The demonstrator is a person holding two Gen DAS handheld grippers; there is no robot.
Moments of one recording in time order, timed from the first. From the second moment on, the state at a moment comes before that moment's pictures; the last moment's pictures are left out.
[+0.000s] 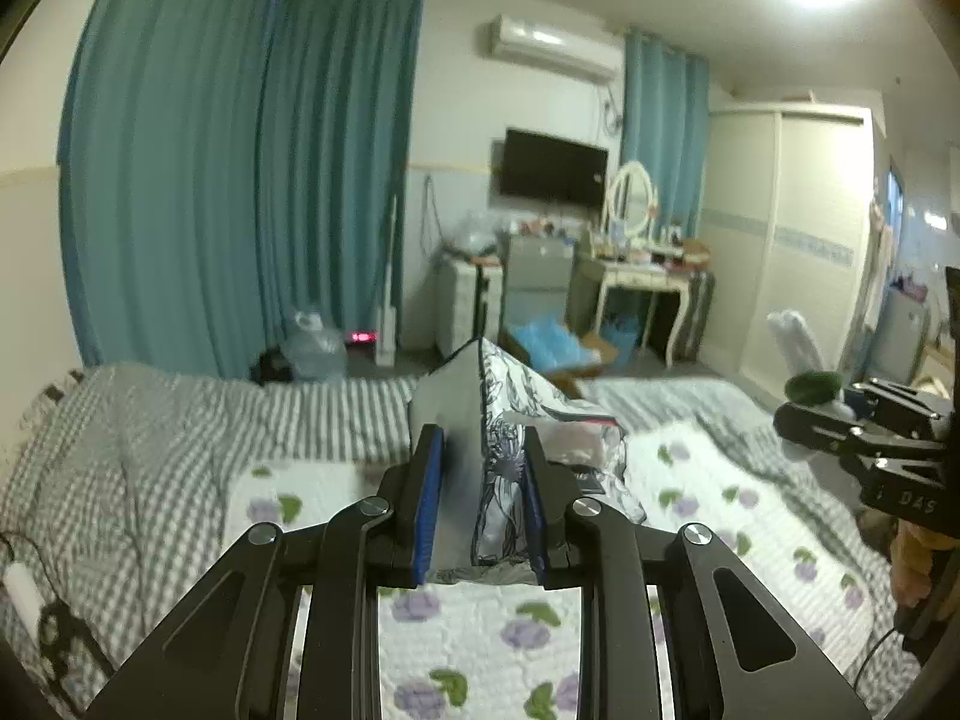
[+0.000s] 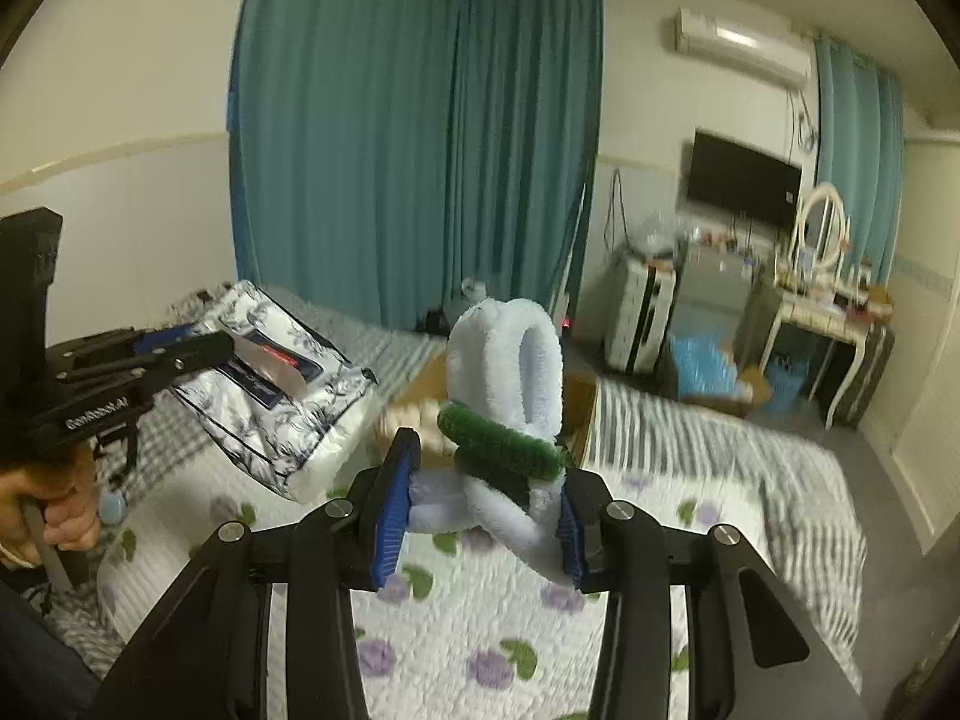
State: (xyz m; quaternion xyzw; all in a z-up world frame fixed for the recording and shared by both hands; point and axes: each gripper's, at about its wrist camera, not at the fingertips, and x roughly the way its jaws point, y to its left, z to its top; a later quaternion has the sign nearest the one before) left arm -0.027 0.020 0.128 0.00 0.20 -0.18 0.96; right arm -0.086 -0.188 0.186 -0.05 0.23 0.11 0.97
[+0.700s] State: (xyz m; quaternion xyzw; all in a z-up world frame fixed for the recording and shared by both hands) left arm 0.043 0.002 0.171 -0.02 0.14 -0.17 0.98; right arm -0.028 -0.207 0.247 -0.06 0.15 0.09 0.98
